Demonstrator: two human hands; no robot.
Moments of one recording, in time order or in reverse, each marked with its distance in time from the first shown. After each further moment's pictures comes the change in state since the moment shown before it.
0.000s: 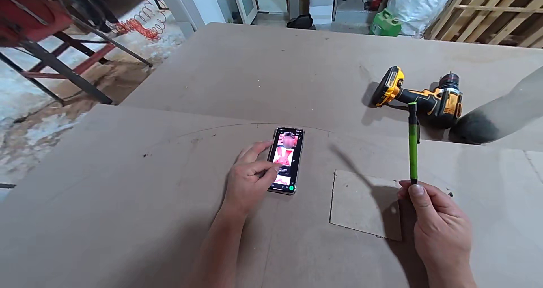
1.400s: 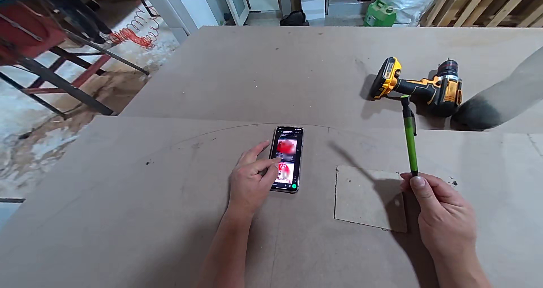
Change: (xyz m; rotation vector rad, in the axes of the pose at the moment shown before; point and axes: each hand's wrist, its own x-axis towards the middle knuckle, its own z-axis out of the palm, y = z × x) left_hand -0.002 0.000 0.003 0.099 0.013 -0.070; right_hand -0.001 -0.001 0.000 -0.026 -0.003 0.009
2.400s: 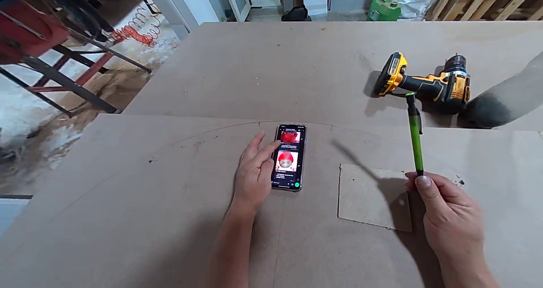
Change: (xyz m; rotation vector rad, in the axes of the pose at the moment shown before) left_hand 0.005 0.001 0.000 -0.031 -0.074 -0.086; right_hand -0.001 0.000 0.000 -0.007 -0.006 0.001
